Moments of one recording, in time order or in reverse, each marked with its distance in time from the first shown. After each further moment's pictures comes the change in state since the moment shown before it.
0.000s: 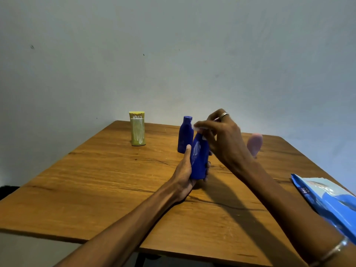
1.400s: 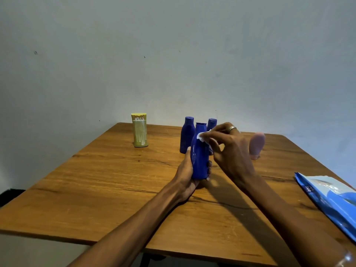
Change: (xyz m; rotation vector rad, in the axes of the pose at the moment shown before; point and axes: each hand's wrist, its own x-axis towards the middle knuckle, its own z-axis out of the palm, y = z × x) left_hand 0.004 -0.002 -0.003 -0.047 0.102 -0.034; right_hand -0.031 0.000 0.007 0.078 0.089 0.068
